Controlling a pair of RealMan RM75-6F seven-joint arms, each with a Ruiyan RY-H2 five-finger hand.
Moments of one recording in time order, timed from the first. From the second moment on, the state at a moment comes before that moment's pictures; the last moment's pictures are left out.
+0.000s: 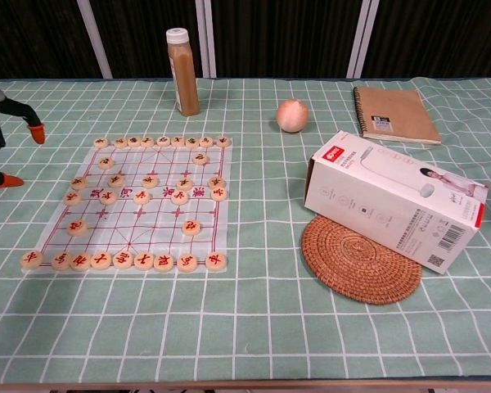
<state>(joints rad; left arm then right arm) -0.49 -1.40 -0.22 -1.58 1.05 1.05 0.61 0.08 -1.12 0.08 -1.64 -1.44 1.45 -0.09</state>
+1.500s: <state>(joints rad) -0.66 -1.57 -0.15 -1.37 0.83 0.97 0.73 0.08 -1.12 0.08 -1.64 -1.43 1.44 -0.07</state>
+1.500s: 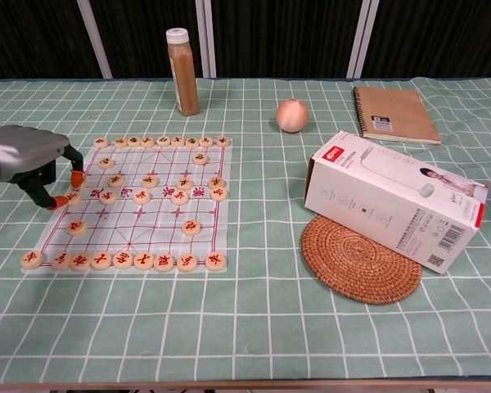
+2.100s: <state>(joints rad) -0.68 -1.59 -0.13 -1.34 0.82 0.98 0.72 0.08 -1.12 0.08 -1.65 -1.42 1.44 -0.06</state>
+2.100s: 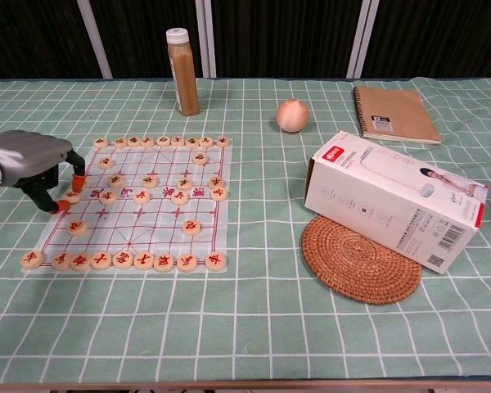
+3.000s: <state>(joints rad) -0.70 -1.60 -0.12 -1.33 0.80 0.98 0.72 0.08 -1.12 0.08 -1.66 -1.42 1.44 -0.07</state>
